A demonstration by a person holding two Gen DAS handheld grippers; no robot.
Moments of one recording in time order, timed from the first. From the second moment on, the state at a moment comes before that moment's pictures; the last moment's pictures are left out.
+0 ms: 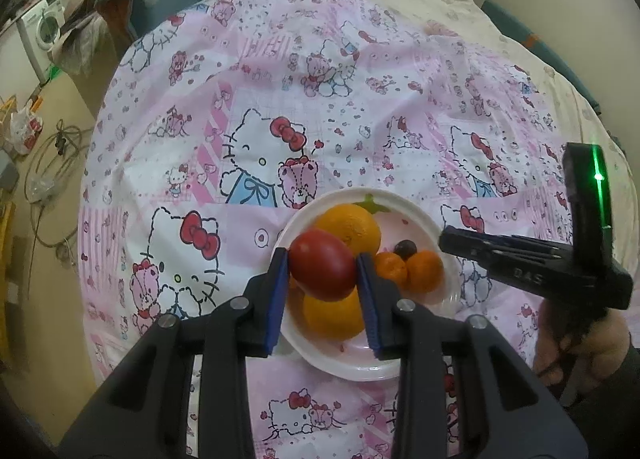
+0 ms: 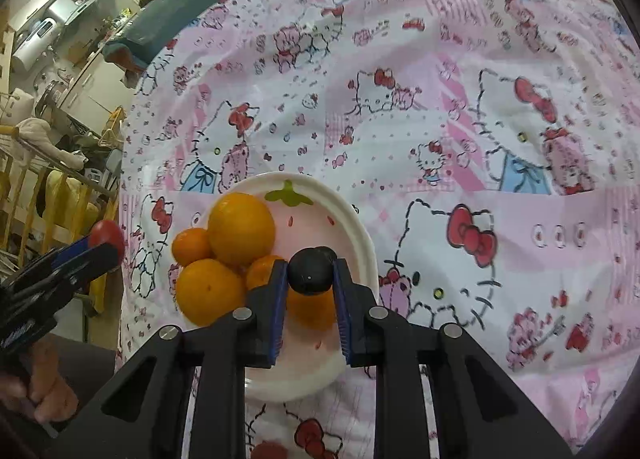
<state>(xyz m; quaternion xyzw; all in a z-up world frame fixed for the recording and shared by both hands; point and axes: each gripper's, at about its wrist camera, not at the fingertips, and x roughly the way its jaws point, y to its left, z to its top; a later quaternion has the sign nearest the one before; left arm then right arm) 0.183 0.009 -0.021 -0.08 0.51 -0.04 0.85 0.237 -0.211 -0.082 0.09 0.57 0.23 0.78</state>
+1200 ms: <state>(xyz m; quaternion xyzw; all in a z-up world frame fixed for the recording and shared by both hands) 0.229 -0.088 -0.083 -0.05 0.55 -0.09 0.83 0.163 -0.322 -0.044 0.19 0.51 0.15 0.82</state>
